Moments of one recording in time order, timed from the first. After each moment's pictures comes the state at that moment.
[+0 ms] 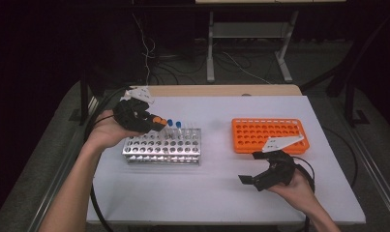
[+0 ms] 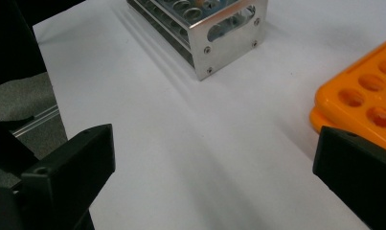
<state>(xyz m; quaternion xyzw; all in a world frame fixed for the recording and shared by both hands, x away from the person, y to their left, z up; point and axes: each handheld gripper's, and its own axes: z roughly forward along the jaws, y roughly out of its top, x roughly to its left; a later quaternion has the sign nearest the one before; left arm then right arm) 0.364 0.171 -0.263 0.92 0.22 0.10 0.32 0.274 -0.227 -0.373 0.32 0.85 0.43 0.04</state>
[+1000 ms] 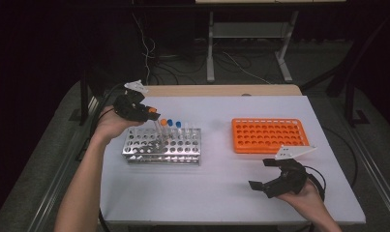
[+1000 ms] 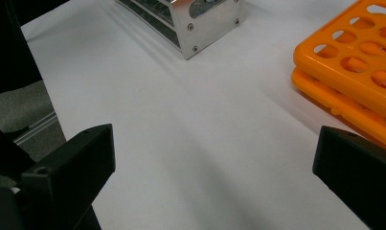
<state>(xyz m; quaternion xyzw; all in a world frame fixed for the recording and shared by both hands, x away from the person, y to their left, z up) 0.414 0.192 -0.302 0.89 0.29 0.11 0.33 0.257 -0.253 -0.388 0.35 0.83 0.43 0.04</state>
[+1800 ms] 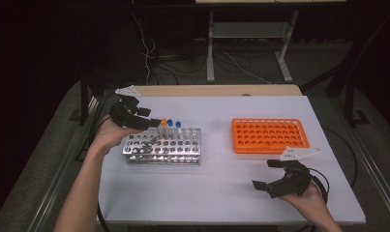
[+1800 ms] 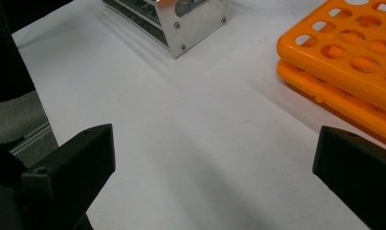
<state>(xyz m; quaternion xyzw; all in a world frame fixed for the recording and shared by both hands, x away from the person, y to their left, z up) 0.387 0.204 -0.306 0.85 0.34 0.10 0.40 0.255 -0.265 -0.396 0.37 0.82 0.44 0.05</state>
